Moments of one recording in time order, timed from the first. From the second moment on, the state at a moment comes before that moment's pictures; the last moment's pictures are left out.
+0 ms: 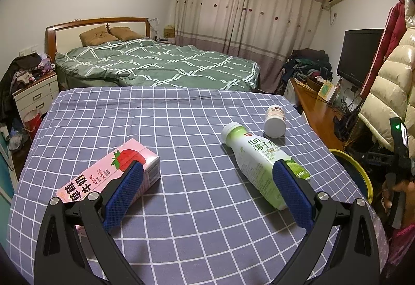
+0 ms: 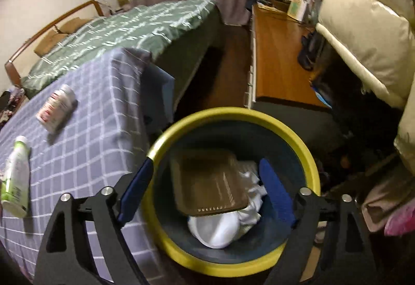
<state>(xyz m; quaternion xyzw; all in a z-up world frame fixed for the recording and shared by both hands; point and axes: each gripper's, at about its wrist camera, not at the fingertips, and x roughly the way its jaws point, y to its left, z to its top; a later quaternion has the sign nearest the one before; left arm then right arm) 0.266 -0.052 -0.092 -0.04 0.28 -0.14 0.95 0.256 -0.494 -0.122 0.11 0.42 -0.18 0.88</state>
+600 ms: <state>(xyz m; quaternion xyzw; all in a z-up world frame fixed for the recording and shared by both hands) 0.270 -0.011 -0.083 0.00 0.32 -0.13 0.94 0.298 -0.371 -0.075 0.13 0.32 0.00 0.94</state>
